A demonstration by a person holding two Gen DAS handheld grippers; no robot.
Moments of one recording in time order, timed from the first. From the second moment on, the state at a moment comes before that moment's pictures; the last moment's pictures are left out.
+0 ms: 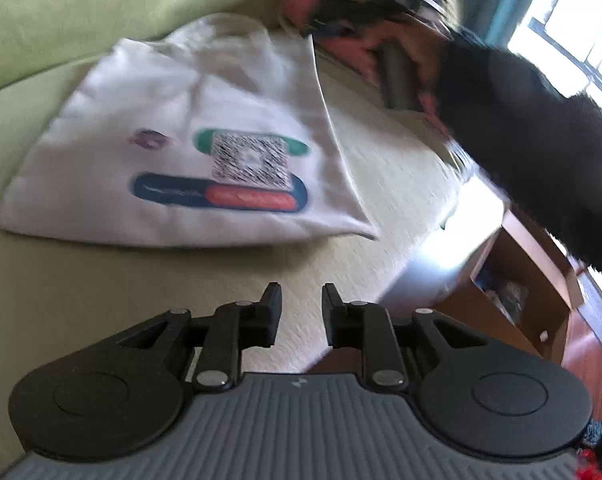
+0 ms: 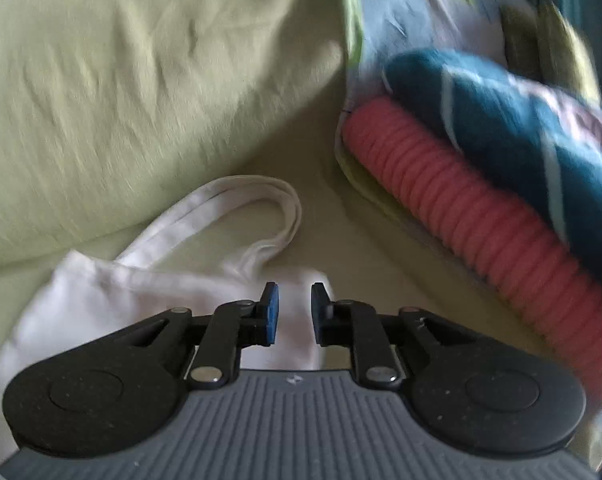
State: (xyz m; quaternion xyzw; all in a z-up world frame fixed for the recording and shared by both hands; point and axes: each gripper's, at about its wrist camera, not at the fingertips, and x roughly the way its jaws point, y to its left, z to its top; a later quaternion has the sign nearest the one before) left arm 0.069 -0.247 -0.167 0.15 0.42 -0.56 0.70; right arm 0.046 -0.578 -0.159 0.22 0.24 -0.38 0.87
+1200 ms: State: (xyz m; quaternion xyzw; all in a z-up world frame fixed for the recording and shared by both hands) left arm 0.093 -0.197 -0.220 0.02 0.46 -0.36 0.81; right arm -0.161 -0.467 -0.231 0.37 0.27 -0.45 0.77
